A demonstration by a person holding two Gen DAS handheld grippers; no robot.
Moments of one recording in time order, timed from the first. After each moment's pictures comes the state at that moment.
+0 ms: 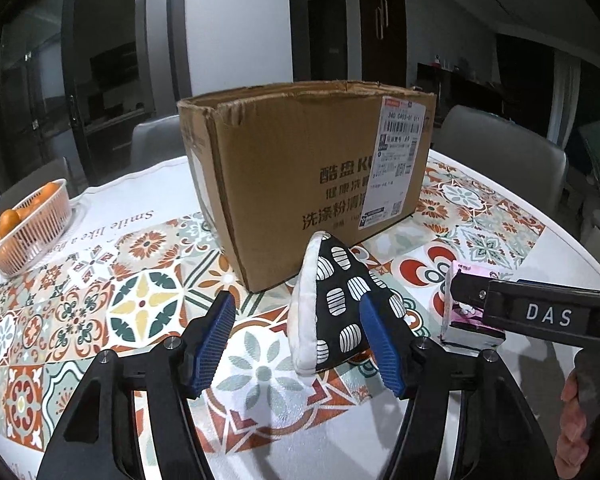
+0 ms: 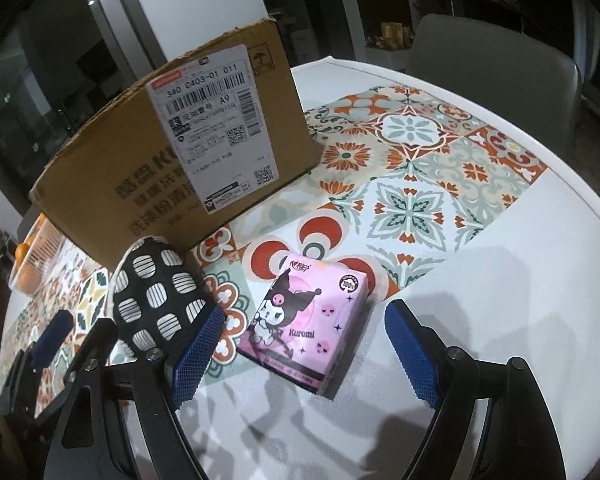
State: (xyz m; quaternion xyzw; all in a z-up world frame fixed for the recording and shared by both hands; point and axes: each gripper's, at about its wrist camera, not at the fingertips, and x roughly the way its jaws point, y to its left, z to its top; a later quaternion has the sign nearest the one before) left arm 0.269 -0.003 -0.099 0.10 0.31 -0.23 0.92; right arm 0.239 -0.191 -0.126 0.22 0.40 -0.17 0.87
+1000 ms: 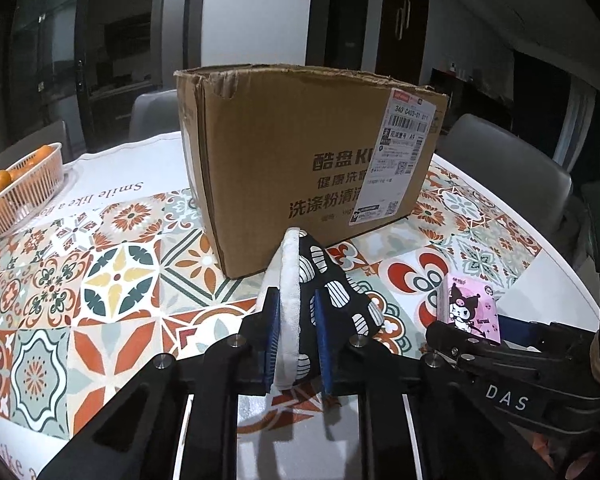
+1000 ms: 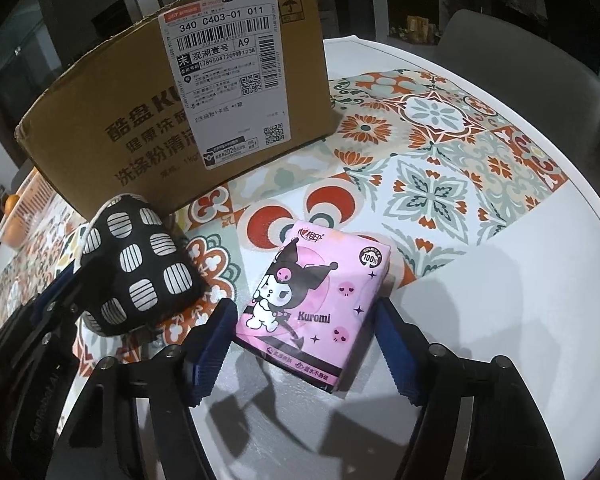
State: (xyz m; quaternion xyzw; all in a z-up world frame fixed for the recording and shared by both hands) left arm 0.272 -0.012 -0.104 0.04 0.34 -0.22 0.91; right arm 0.245 -0.183 -0.142 0.17 0.45 -0.14 0.87
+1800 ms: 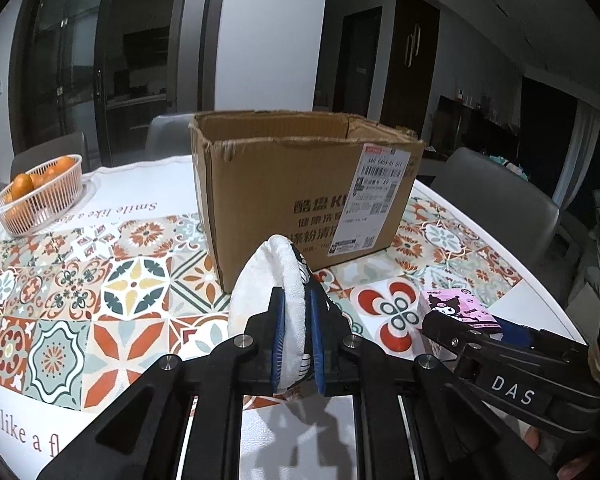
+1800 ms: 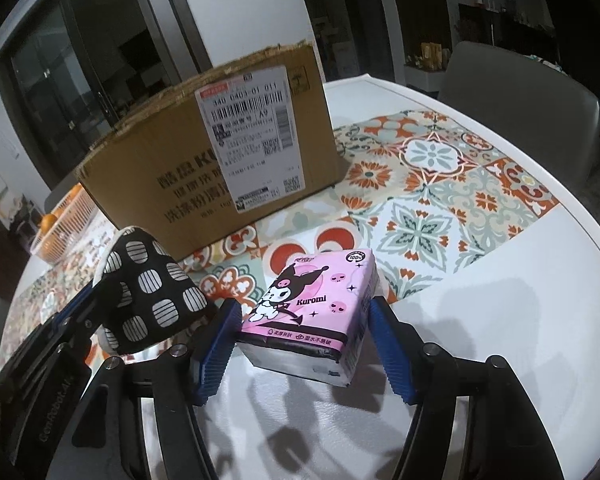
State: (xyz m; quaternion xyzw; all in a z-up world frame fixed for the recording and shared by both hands) left arm 0.238 -0.014 -0.063 0.01 0.30 -0.21 0.93; right arm 0.216 -0.195 -0.104 0.18 0.38 -0.10 0.90
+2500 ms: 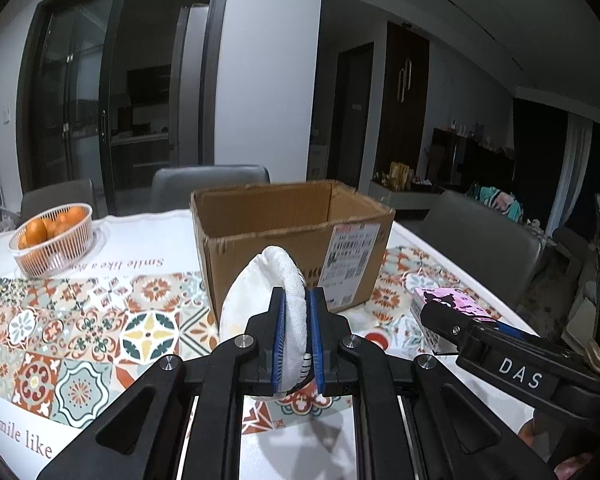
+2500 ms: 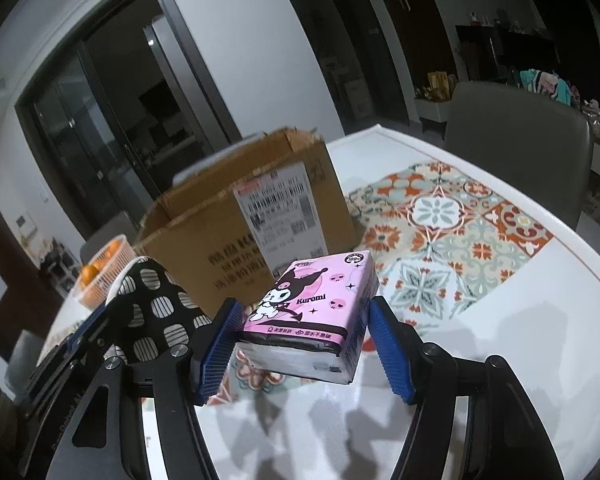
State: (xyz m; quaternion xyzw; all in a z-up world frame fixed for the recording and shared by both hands) left arm 0.211 -0.019 -0.001 0.01 0.23 -0.21 0.95; right arm 0.192 -0.209 -0.048 0.22 0.28 -0.07 0.93
